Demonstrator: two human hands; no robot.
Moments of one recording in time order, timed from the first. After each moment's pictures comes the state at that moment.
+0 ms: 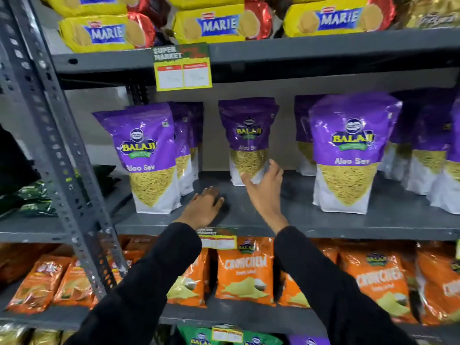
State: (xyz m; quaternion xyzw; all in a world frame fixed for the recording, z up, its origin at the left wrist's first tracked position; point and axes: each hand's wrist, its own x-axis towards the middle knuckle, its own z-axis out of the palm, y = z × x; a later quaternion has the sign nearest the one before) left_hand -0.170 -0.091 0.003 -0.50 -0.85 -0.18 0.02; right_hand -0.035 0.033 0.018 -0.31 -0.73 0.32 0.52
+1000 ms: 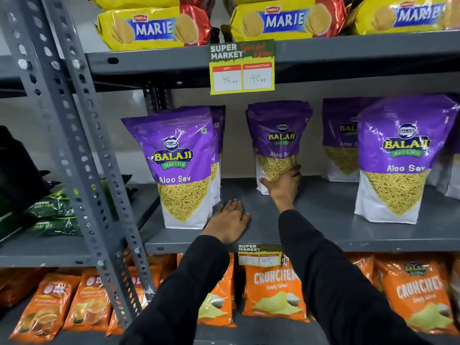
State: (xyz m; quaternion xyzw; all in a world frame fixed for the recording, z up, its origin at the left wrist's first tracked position) left_hand -0.232 -0.093 -0.017 -0.57 -0.81 -0.11 0.01; right_hand -0.144 0.071 0.026 -0.52 -0.67 0.30 0.45
